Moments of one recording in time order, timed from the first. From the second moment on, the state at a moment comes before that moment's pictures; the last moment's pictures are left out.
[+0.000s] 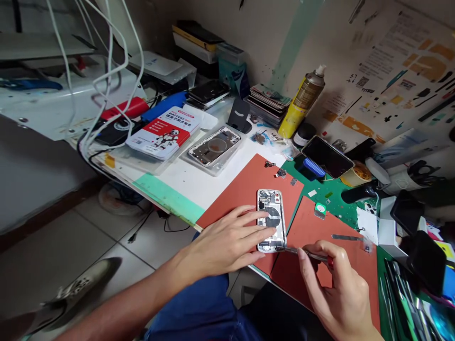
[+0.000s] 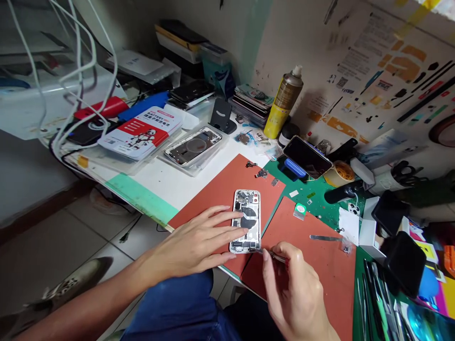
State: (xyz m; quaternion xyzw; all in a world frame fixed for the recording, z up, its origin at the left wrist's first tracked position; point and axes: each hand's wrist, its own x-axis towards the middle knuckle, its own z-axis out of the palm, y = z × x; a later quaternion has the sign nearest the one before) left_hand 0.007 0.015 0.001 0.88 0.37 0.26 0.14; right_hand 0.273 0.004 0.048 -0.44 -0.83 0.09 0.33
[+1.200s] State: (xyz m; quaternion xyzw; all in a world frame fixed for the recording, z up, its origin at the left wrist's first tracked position) left_hand 0.006 0.017 0.000 0.88 0.37 0.24 0.16; right_hand 0.266 0.025 0.075 -0.32 -0.92 0.09 0.22
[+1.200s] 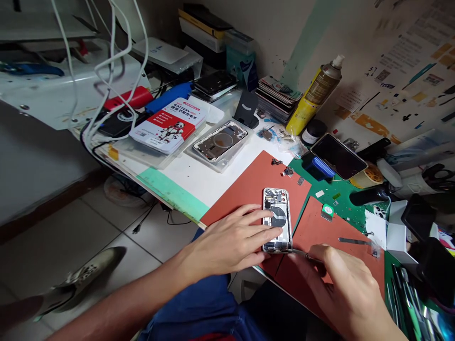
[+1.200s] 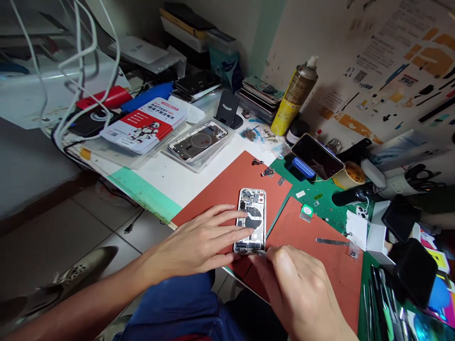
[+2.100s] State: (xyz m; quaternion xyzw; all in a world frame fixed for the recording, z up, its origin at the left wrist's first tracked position) left_hand 0.008 0.018 -0.001 0.88 0.37 0.26 0.13; right_hand 0.261 0.023 0.074 -0.34 -0.90 0.14 0.22
